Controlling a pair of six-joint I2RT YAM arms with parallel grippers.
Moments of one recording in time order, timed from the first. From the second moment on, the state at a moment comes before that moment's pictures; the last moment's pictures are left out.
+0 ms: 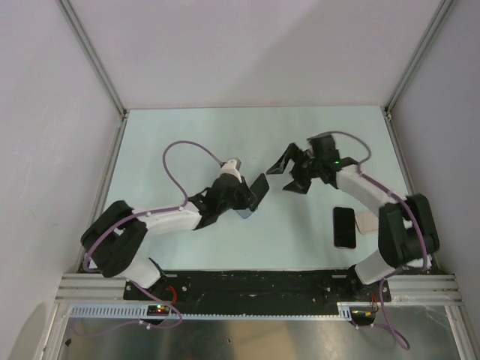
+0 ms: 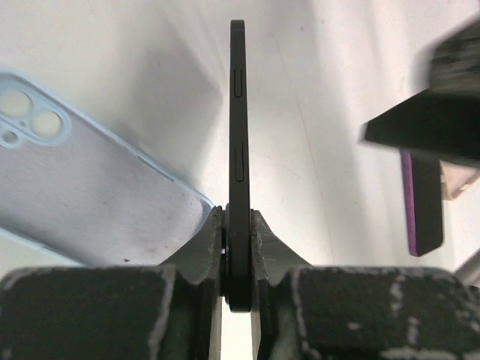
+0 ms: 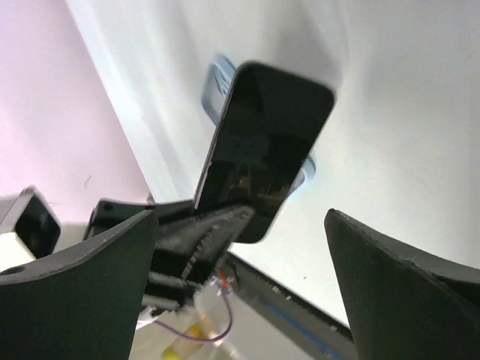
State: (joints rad) left arm -0.85 1.53 0.71 0.26 -0.18 -0.77; right arm 0.38 1.61 1.03 -0.27 -0.51 1.00
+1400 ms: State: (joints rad) left arm -0.46 1.47 1.01 -0.10 1.08 -0.33; right arm 0.32 1.43 0.71 0.53 -1.17 0.76
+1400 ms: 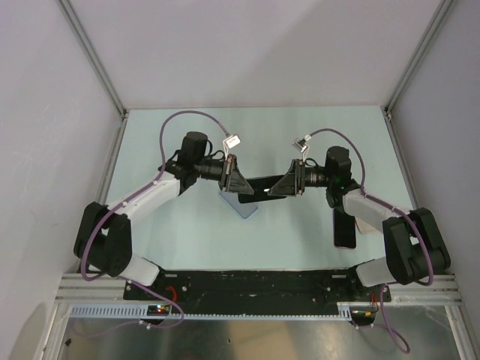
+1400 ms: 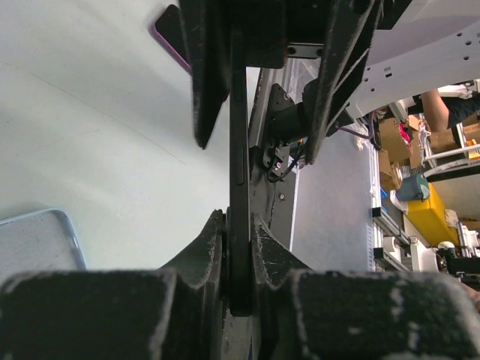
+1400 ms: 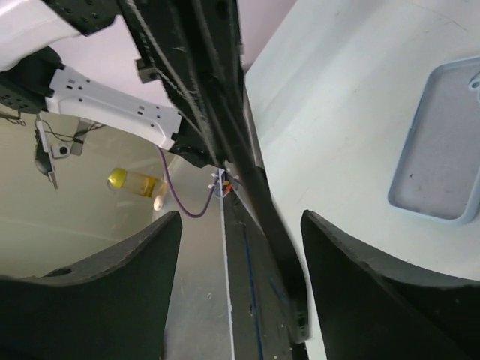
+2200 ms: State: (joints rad) left arm -0.45 1.50 1.02 -0.01 1.09 -0.39; right arm 0.30 1.31 0.64 0.66 -1.13 0.87
